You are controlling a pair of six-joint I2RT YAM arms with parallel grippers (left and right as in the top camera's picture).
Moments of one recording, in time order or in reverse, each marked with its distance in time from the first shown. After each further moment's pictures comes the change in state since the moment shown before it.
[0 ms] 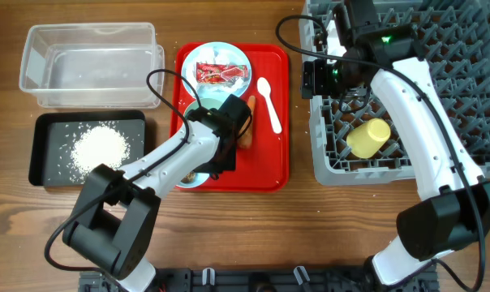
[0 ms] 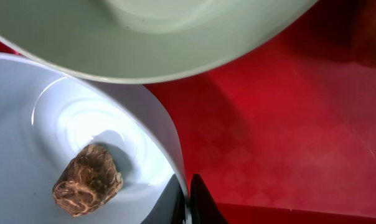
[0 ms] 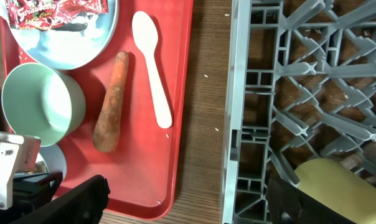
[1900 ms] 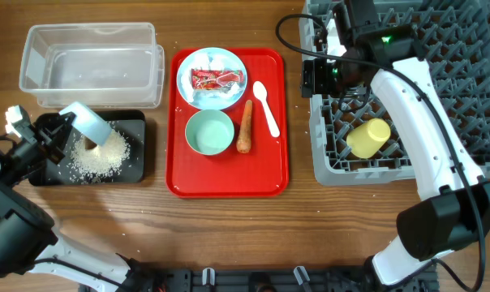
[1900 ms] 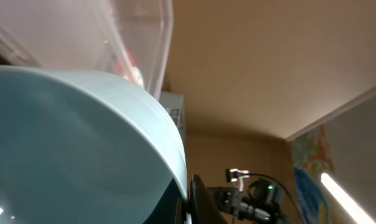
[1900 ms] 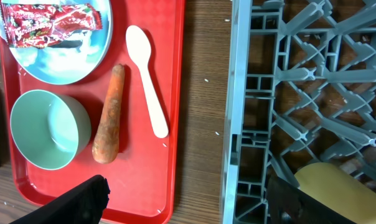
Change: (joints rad) left arm 1.432 0.182 0.082 -0.003 1.603 0.614; right arm 0.000 0.000 0.000 0.013 0.002 0.000
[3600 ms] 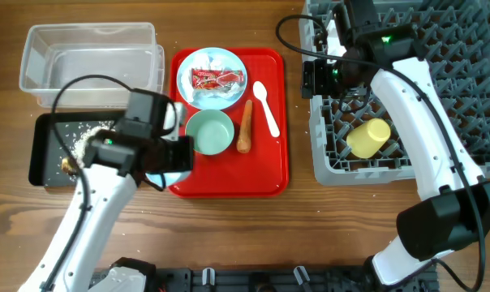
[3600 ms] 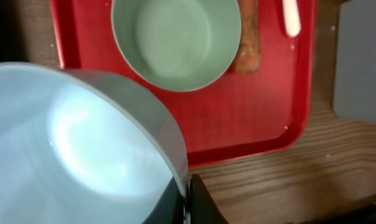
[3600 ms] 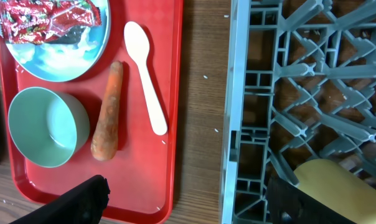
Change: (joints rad) left arm -1.129 -0.702 -0.172 -0.070 -1.279 -0.362; right arm 0.000 0.000 0.000 -0.011 0.001 0.000
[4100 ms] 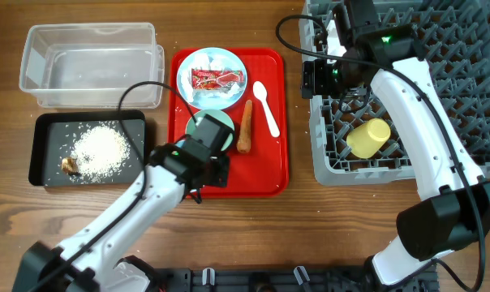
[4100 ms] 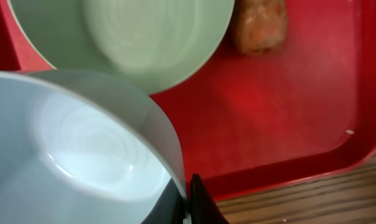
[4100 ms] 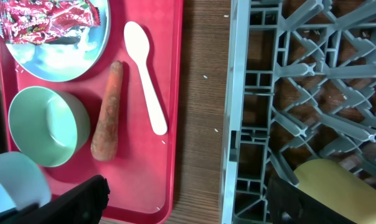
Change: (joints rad) left arm -0.319 0.131 -0.158 0.251 -0.263 -0.112; right arm 0.000 0.000 0.000 0.000 0.000 0.000
